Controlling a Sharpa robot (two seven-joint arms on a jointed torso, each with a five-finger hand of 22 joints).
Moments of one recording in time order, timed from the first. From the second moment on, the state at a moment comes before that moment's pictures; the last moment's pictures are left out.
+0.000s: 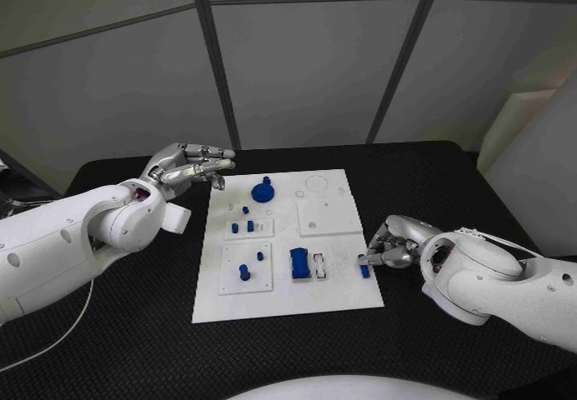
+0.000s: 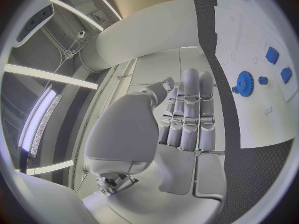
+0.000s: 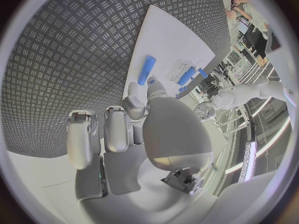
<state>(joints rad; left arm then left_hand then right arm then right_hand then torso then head) 1.14 -0.83 0.09 1.36 -0.22 -0.10 0.29 1.37 -0.15 0.51 -0.03 0.06 1.04 0.16 0.09 0.13 1.21 0.09 0.09 0.08 1.31 0.00 0.68 0.48 0.19 1.07 0.11 0.62 0.86 0.94 -1.12 0.06 1.90 -1.48 -0.33 -0.67 1.26 -0.06 -0.11 0.19 0.21 1.18 0.03 0.07 0.61 1.42 -0.04 1.00 1.11 1.47 -0.10 1.38 1.23 0.02 1.47 0.01 1.55 1.31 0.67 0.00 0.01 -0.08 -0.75</state>
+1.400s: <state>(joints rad) 1.13 -0.83 0.09 1.35 -0.22 -0.09 0.29 1.37 -0.15 0.51 -0.03 0.06 1.04 0.16 0.09 0.13 1.21 0.09 0.09 0.08 1.31 0.00 0.68 0.48 0.19 1.07 0.11 0.62 0.86 0.93 -1.04 0.06 1.91 -1.59 -0.23 -0.69 1.38 -0.03 -0.06 0.13 0.46 1.19 0.02 0.06 0.61 1.41 -0.05 0.98 1.11 1.47 -0.11 1.38 1.24 0.02 1.47 0.00 1.56 1.31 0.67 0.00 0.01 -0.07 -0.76</state>
